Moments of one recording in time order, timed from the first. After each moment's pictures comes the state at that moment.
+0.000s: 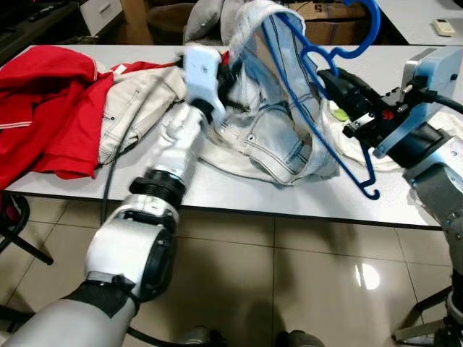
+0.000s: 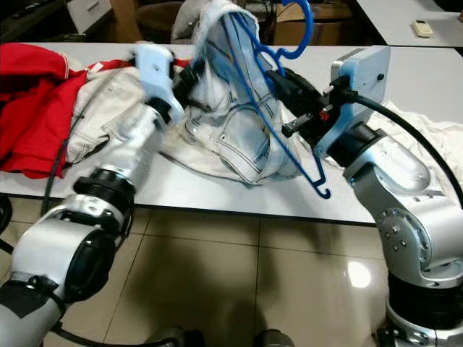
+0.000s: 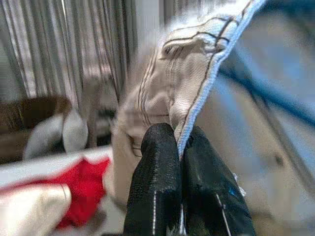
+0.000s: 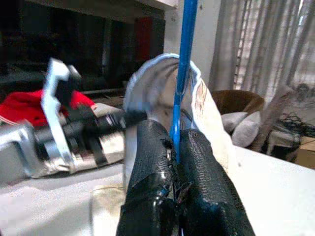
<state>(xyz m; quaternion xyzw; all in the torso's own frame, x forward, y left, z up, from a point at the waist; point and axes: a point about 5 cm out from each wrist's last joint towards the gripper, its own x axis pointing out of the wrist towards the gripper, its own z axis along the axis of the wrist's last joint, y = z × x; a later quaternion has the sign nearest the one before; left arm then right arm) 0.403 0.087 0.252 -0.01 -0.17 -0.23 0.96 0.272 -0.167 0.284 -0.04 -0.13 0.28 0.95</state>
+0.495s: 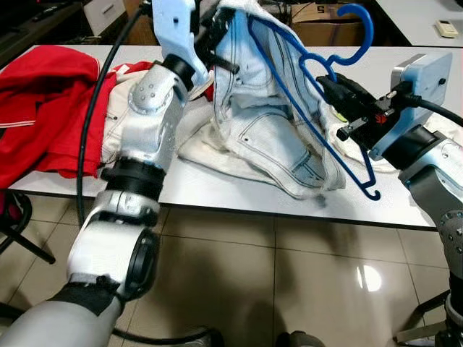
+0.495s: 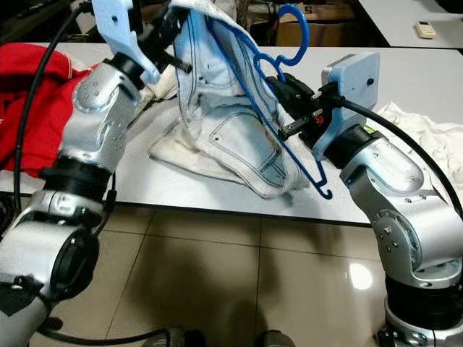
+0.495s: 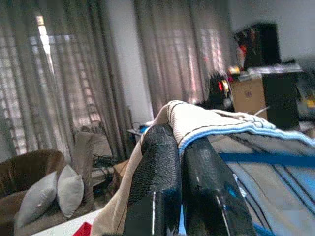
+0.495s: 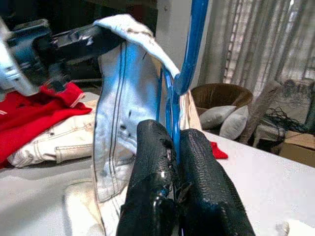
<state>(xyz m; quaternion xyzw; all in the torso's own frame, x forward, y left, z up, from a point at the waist) 0.385 0.099 0.303 0.04 -0.26 -0.28 0.92 0.276 -0.166 0.277 -0.06 -0.11 0.25 0.96</state>
